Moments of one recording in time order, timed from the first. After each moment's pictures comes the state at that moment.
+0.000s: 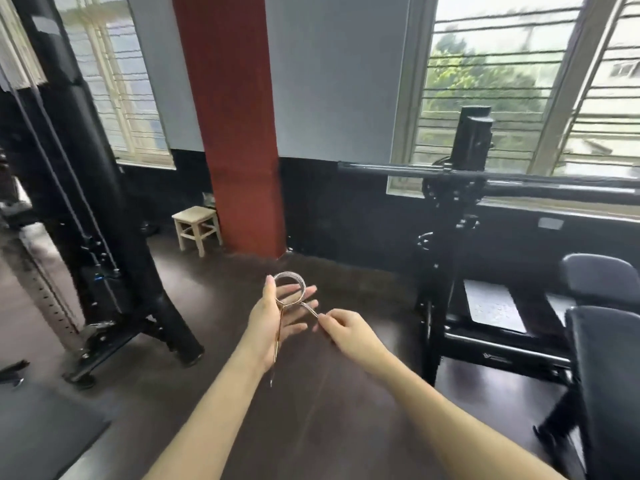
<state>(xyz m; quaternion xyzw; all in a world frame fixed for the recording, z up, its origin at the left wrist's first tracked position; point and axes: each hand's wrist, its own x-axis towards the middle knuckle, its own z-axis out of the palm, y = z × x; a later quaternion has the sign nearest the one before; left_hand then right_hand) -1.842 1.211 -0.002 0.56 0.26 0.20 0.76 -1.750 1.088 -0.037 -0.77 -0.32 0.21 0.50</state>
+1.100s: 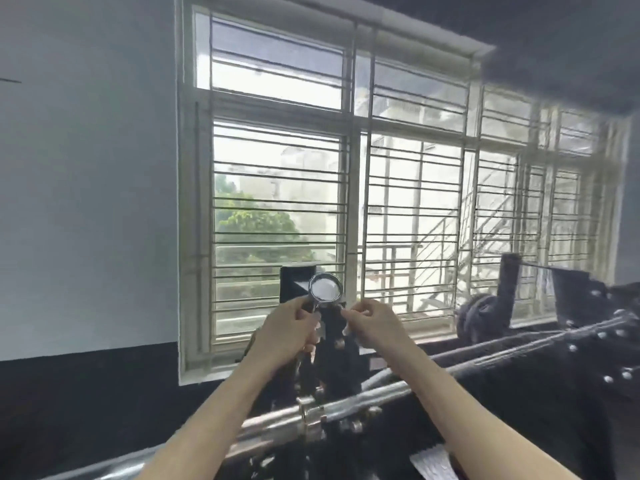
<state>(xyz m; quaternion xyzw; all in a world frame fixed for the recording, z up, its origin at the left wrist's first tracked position) -1.019 1.257 0.192 0.82 -0.16 0.13 0.54 -1.023 1.083 0.192 -0.82 -0.03 -0.17 0.54</state>
